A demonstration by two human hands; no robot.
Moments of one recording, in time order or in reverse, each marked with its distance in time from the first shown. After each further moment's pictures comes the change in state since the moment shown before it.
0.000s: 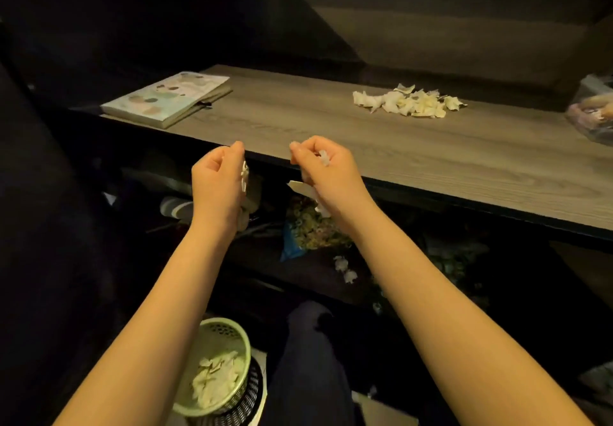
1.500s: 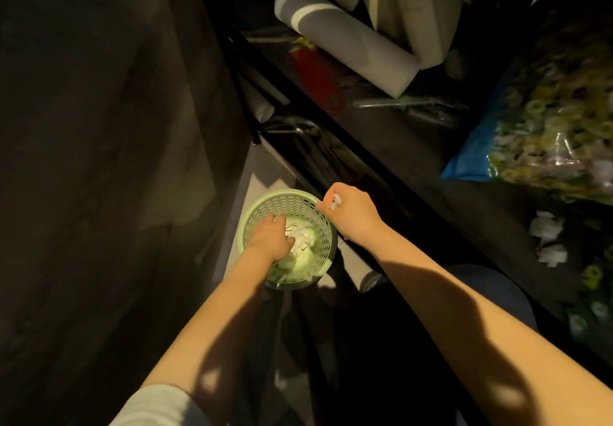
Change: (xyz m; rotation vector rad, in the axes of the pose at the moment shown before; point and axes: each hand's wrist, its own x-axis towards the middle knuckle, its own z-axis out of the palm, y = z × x) left_hand -0.061 -0.396 -0.215 1.294 -0.691 -0.872; right_hand -0.009 0.316 0.228 -0.671 -0.767 0.560
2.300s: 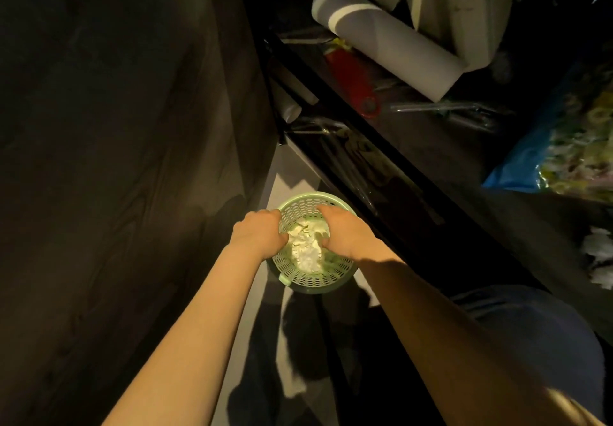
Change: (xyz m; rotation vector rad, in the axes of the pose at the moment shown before) left_hand -0.045 -0.035 -0.067 0.064 0.008 -0.058; right_hand 0.041 0.010 0.071 -0.418 -0.237 -0.210
